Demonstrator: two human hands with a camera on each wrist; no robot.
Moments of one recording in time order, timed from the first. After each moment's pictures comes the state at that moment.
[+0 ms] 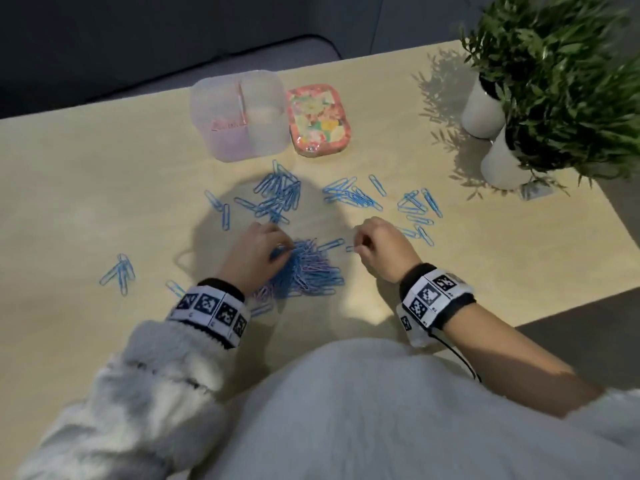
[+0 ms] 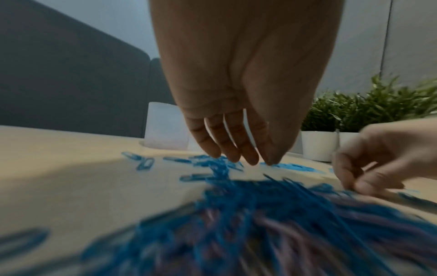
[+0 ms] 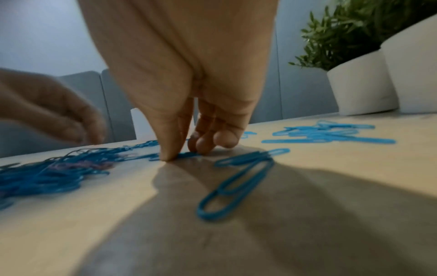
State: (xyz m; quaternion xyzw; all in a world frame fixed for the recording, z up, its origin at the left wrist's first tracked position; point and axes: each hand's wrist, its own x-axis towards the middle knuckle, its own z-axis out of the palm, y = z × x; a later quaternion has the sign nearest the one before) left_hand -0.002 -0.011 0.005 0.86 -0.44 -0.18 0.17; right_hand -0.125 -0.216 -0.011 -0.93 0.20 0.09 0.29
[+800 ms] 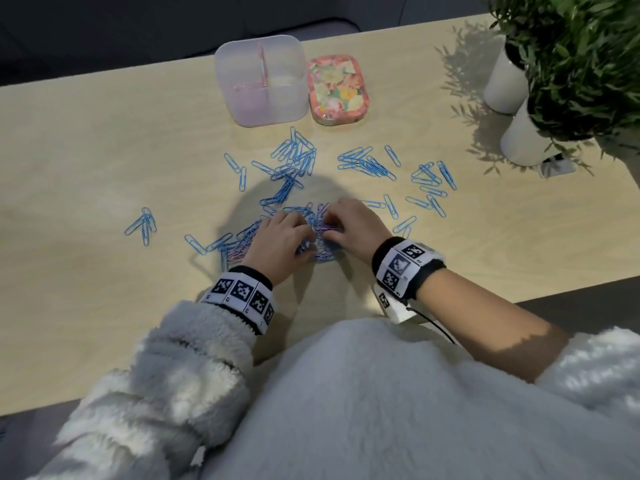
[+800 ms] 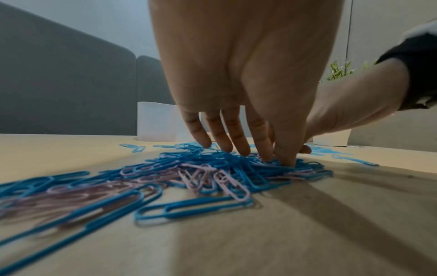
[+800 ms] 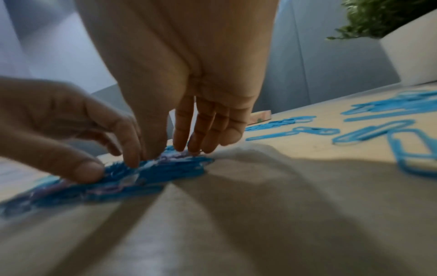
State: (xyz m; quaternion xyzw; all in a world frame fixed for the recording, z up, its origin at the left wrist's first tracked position) left_hand -0.058 0.000 -0.005 0.88 -0.44 -0.14 0.10; right_hand -0.114 -0.161 -0.007 -0.94 0.11 0.11 0.30
